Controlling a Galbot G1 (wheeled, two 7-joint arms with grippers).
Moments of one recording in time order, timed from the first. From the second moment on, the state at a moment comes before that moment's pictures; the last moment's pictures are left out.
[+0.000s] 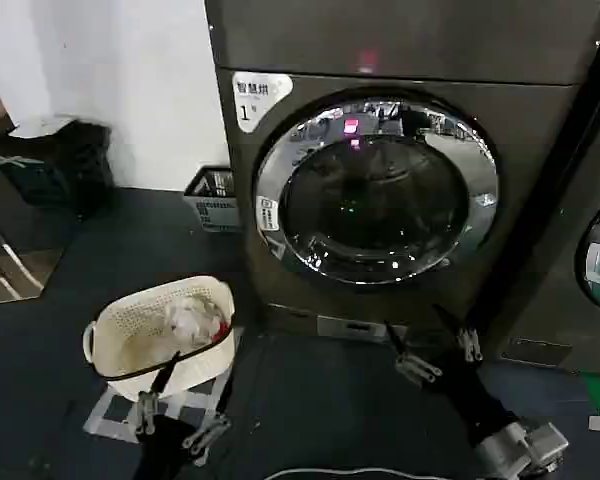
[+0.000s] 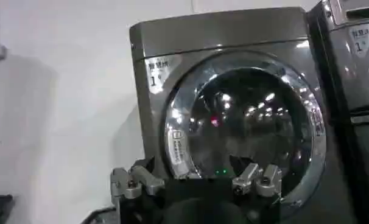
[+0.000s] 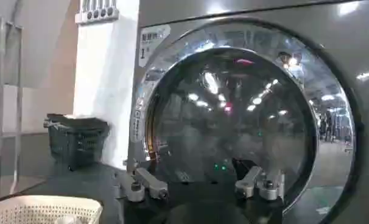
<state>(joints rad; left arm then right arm) 1.88 -1.52 -0.56 -2.34 0.02 -0.32 0.27 -1.62 1.38 0.76 2.41 0.21 -0.19 -0.37</state>
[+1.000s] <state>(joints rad) 1.89 -1.51 -0.52 -2.38 0.05 -0.18 0.24 -0.94 0.98 0.41 1.87 0.44 -0.17 -0.48</state>
